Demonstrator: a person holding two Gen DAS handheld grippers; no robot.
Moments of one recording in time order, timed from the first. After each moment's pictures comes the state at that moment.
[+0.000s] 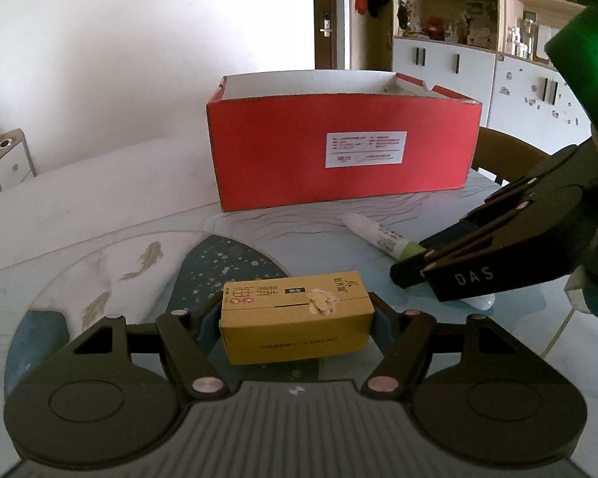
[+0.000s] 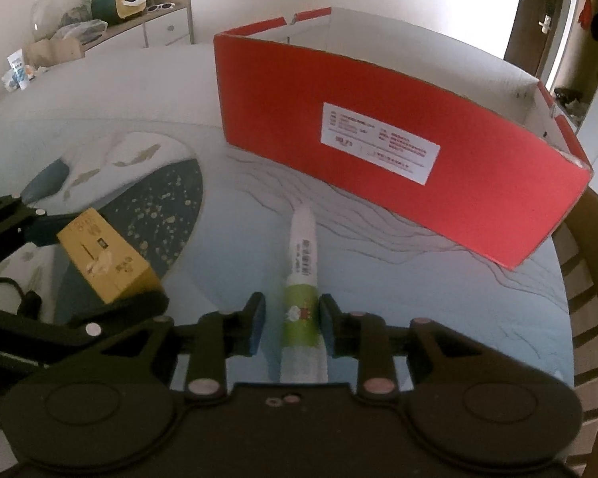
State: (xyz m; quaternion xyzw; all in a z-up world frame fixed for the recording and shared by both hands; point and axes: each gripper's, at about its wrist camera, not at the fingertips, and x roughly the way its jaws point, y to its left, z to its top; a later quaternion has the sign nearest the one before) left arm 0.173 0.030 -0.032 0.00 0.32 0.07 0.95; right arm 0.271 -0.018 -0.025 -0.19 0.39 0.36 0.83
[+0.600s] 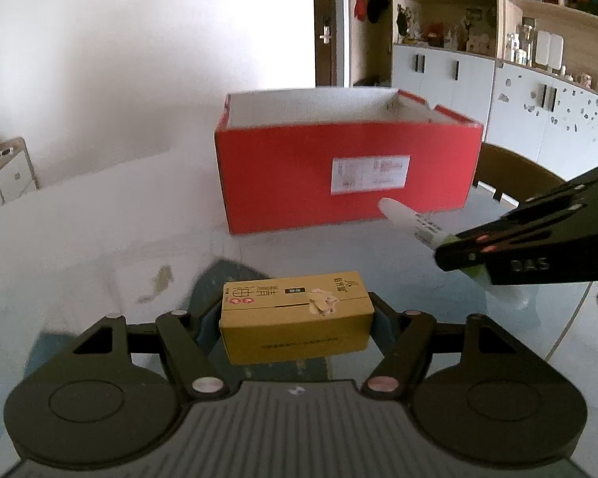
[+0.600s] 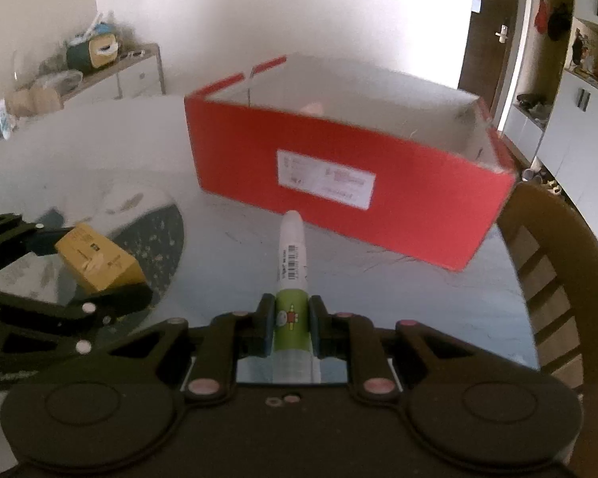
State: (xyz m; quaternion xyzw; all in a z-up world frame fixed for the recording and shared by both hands) left arm 0.175 0.038 -0.017 0.00 0.31 0.07 0.95; right arm 0.263 -0.049 0.009 -0.14 0.35 0.32 0.87
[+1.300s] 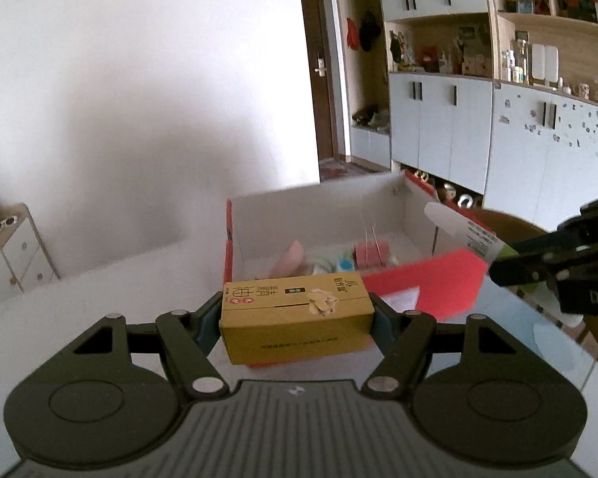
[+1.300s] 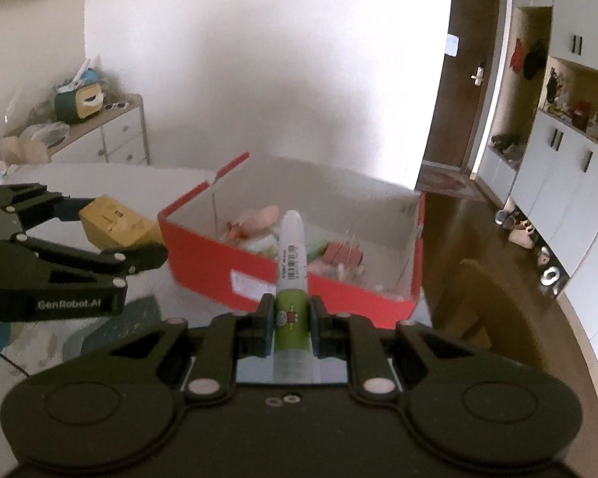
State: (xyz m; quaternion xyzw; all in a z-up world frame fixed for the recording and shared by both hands) left arm 0.234 0.039 0.072 0.04 0.27 0.07 0.96; right arm 0.286 -0.066 0.096 -0.13 0.29 0.30 0.90
